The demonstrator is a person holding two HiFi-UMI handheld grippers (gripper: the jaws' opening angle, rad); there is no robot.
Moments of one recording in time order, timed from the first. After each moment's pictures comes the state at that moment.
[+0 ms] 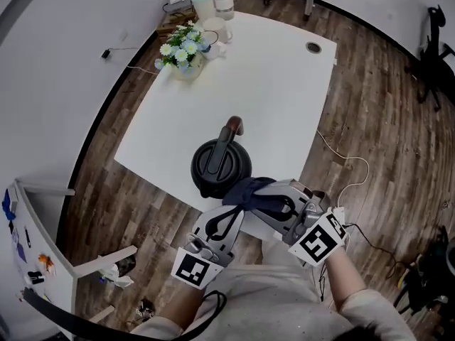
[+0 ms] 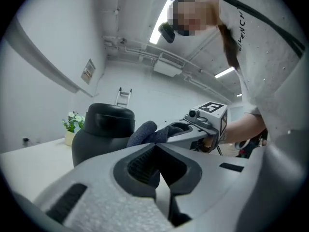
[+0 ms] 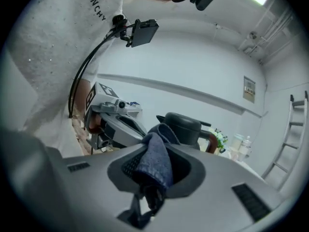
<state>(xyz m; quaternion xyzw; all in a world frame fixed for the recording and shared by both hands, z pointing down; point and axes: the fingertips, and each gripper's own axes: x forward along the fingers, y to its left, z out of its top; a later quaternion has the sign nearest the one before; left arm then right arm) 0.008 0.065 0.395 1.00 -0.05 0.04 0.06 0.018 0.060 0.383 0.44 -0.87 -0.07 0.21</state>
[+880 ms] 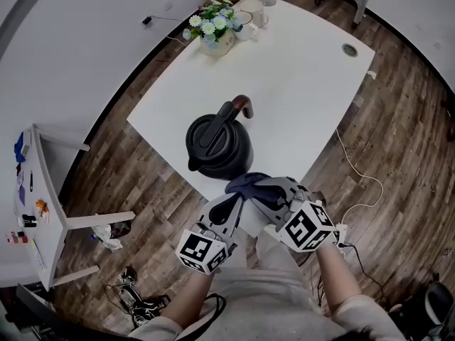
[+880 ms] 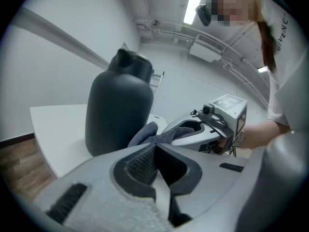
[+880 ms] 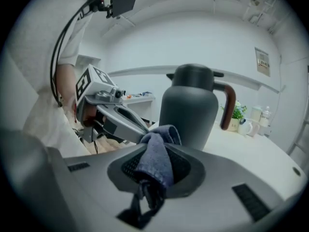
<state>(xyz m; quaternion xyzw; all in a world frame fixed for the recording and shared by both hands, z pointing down) 0.005 0.058 0.487 0.95 -0.22 0.12 0.17 0.023 0.061 0.477 0.35 -0.90 0.03 0.24</state>
